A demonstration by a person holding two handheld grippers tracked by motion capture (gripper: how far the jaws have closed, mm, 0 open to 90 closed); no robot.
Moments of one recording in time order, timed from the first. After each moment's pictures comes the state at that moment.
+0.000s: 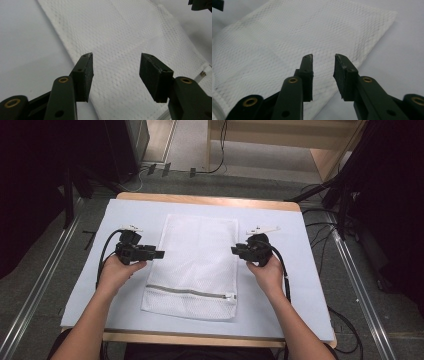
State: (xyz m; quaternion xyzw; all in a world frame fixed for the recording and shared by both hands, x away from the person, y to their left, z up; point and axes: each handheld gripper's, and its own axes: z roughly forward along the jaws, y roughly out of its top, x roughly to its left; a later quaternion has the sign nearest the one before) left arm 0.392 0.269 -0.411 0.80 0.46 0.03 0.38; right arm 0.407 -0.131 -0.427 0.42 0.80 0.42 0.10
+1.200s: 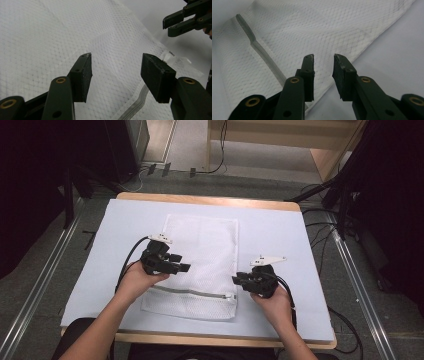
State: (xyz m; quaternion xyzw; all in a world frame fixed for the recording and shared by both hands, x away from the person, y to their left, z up) left arm 0.366 0.194 -0.405 0.84 0.37 0.00 0.39; right arm 0.327 -0.141 -0.447 0.40 0.81 0.42 0.05
